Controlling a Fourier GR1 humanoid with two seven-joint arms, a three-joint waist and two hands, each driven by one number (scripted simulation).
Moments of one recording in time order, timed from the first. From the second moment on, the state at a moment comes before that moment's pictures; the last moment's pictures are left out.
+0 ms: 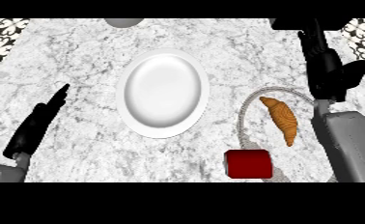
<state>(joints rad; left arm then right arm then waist) -0.08 0.60 -0.21 -1.34 0.10 0.09 0.16 -0.42 -0.35 0.05 -1.35 -0.15 -0.25 -0.03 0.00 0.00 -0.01</state>
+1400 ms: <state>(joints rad) 0.12 0.49 -0.10 -1.49 0.03 0.22 -0.14 0.25 -0.48 -0.06 -1.95 -0.15 -0.03 -0.18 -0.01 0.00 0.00</state>
